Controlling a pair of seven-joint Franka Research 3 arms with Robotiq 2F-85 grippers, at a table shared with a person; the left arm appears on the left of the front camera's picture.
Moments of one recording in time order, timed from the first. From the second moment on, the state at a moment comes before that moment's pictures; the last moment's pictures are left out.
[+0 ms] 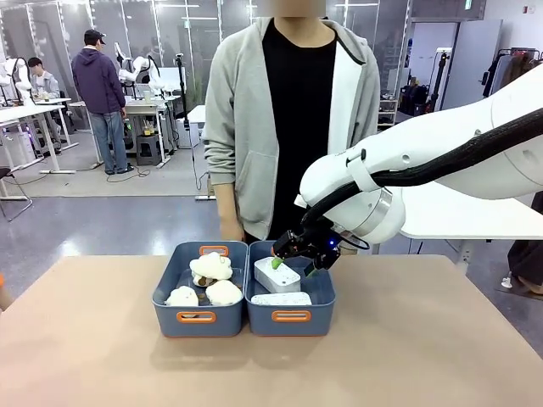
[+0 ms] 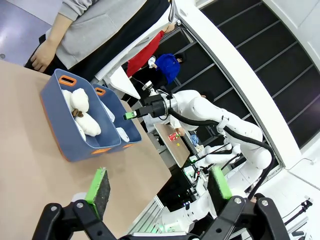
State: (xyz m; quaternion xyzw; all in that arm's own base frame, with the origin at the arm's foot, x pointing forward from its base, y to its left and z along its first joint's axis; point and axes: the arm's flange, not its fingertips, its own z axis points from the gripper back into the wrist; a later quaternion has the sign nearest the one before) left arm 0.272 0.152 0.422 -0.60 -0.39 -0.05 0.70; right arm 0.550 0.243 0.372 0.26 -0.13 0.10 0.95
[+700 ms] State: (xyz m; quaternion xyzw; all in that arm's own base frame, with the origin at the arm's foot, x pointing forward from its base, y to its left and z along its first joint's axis) left arm 0.272 0.152 0.422 -0.60 -0.39 -0.05 0.70; right arm 0.550 0.245 0.365 0.26 -0.12 0.10 0.95
